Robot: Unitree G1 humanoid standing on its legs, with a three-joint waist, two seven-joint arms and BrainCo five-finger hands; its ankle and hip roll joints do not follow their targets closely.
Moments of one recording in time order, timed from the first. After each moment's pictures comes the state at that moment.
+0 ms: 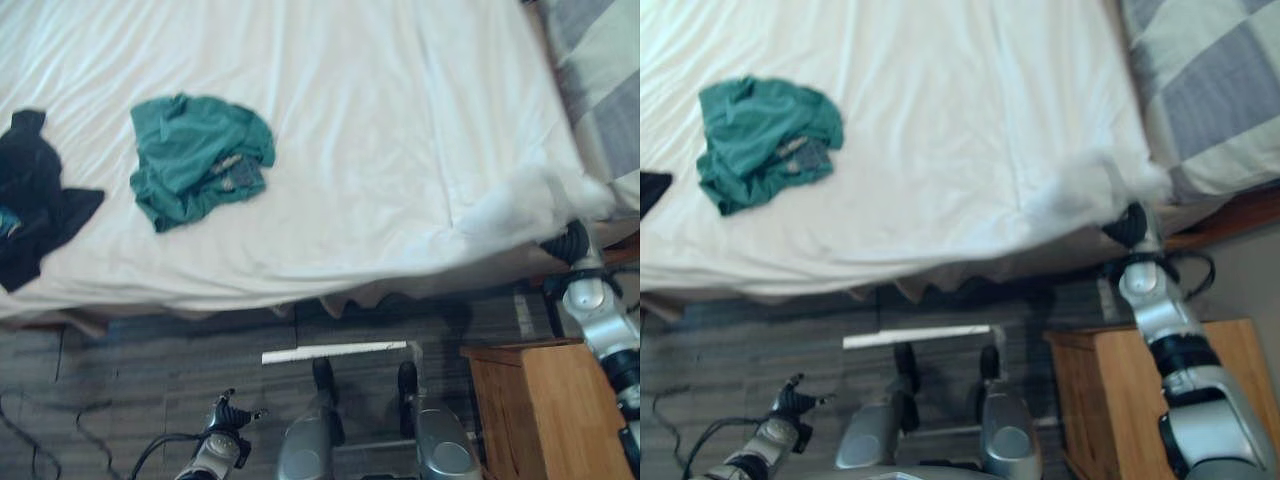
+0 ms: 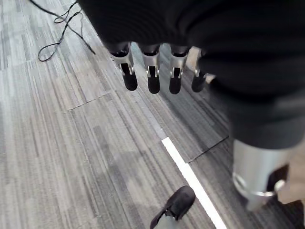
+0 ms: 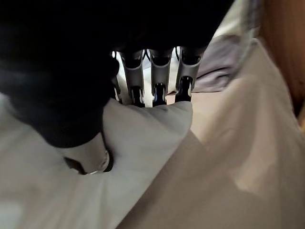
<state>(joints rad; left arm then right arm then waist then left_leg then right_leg) -0.11 0.31 -0.24 1.20 0.05 -0.06 0.18 -0.39 -0.68 0.13 0.61 -0.07 -0.10 -0.33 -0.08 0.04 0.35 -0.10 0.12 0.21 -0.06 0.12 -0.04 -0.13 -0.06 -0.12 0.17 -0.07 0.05</state>
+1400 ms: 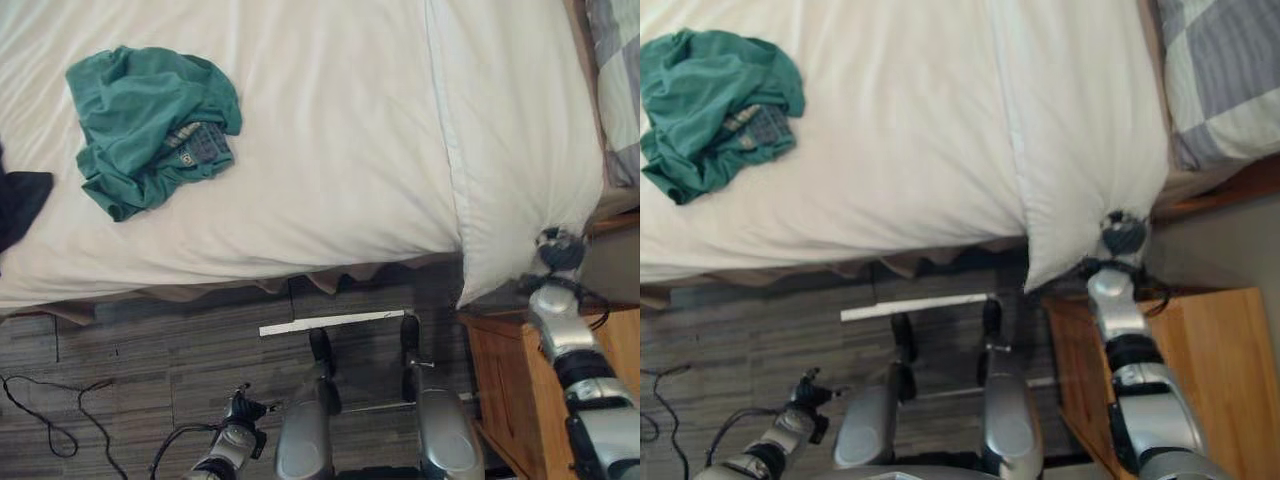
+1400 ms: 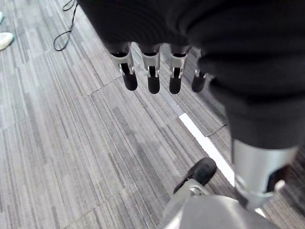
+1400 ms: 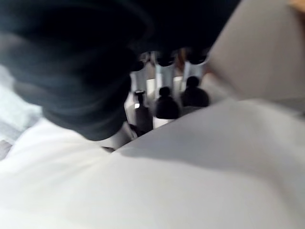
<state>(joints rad) -0.17 0.28 -0.26 1.20 0.04 -0.03 0.19 -0.43 -0.44 0.03 0.77 0.14 -0.11 -0.55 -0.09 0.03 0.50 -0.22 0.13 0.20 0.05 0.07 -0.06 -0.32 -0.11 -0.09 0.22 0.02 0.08</state>
